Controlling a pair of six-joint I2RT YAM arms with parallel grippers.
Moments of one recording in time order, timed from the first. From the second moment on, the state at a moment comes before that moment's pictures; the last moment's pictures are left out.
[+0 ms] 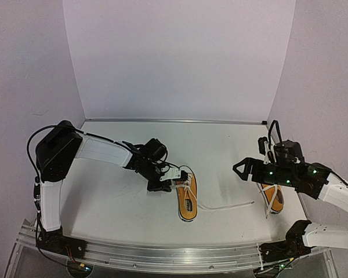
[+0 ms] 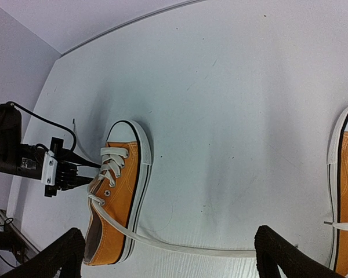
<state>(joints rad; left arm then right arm) -0.86 2.04 1.30 -0.31 0.30 0.77 0.64 0.85 0.64 -0.42 0.04 0.62</state>
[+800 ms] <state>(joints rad) -0.89 2.04 1.32 -0.29 0.30 0.75 0.64 0.85 0.63 -0.42 0.04 0.63</state>
